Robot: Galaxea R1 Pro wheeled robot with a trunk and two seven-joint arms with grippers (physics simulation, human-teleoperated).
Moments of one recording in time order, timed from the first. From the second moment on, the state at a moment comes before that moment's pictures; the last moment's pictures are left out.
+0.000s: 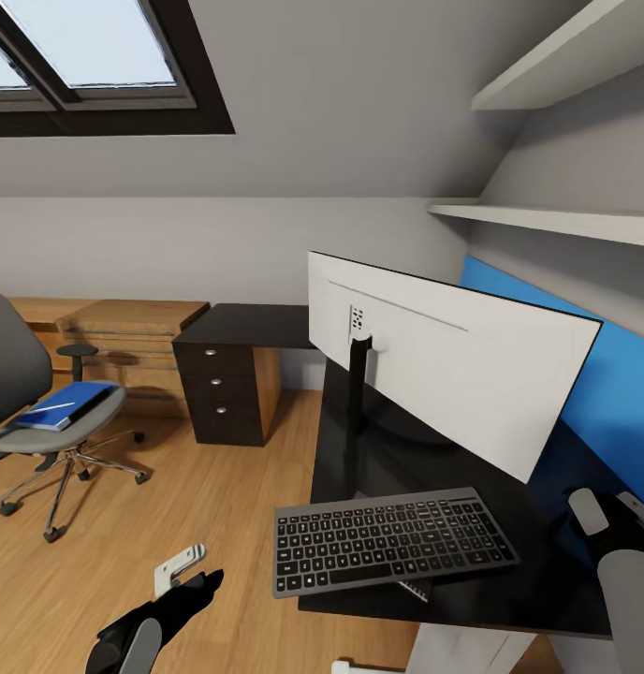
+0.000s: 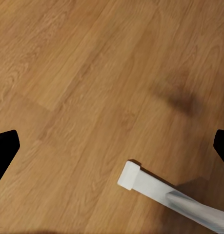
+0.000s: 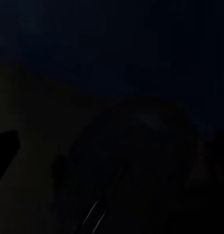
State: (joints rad) left arm -0.11 -0.03 0.09 -1.28 0.52 0.57 0.24; right arm -0.79 -0.29 -0.61 -0.49 -0.34 0.20 -0.49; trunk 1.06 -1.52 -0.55
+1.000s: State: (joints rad) left arm -0.11 -0.03 0.09 -1.28 0.52 0.57 0.24; right arm -0.79 -0.28 -0.61 -0.49 -0.28 0.17 -0.53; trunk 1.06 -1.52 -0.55
